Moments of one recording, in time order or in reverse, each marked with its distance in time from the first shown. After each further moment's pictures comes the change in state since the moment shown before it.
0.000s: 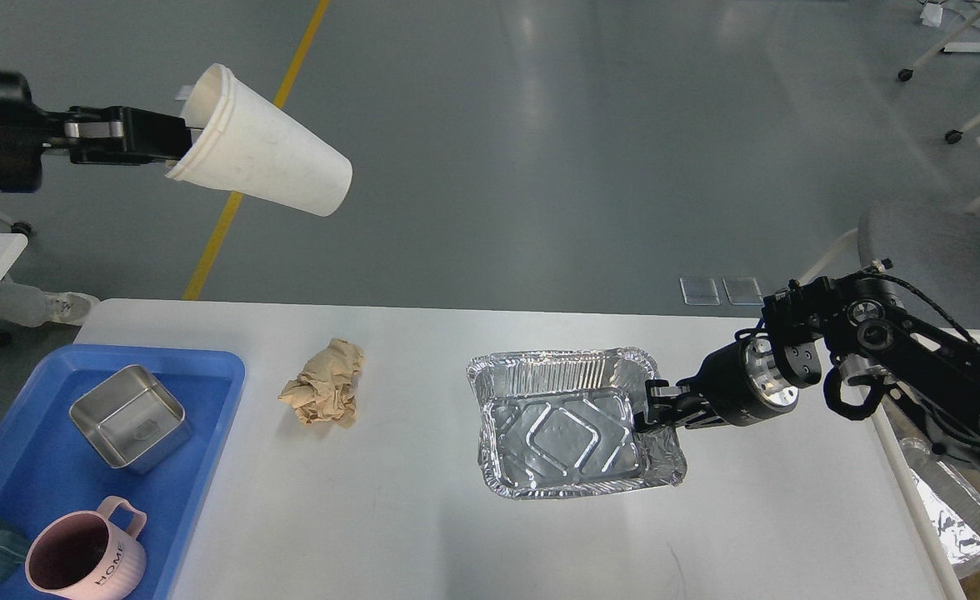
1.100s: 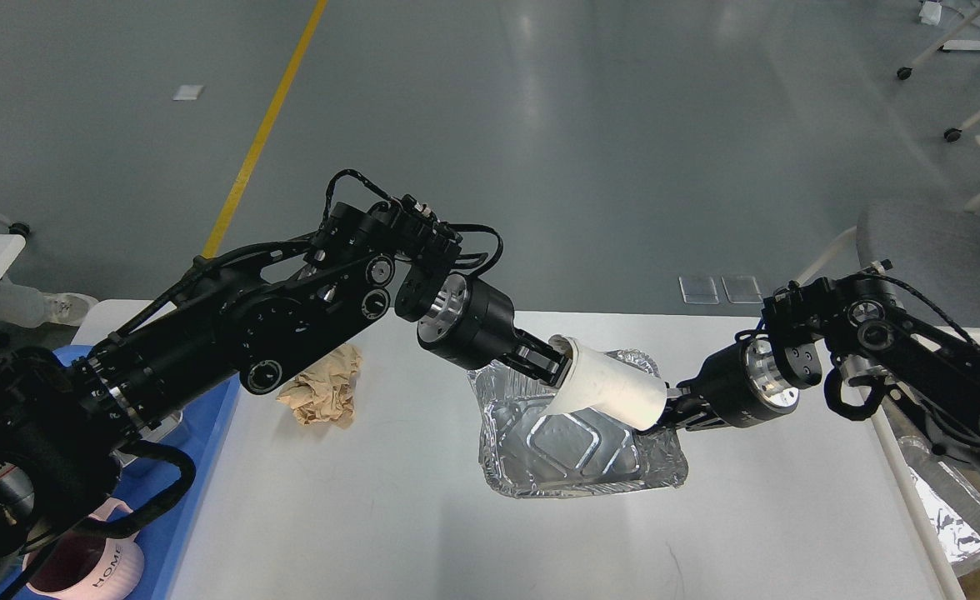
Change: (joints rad) left arm -0.144 -0.838 0.415 0.397 0.331 0.001 0.034; right arm -0.002 0.005 0.007 0.000 0.000 0.000 0.000
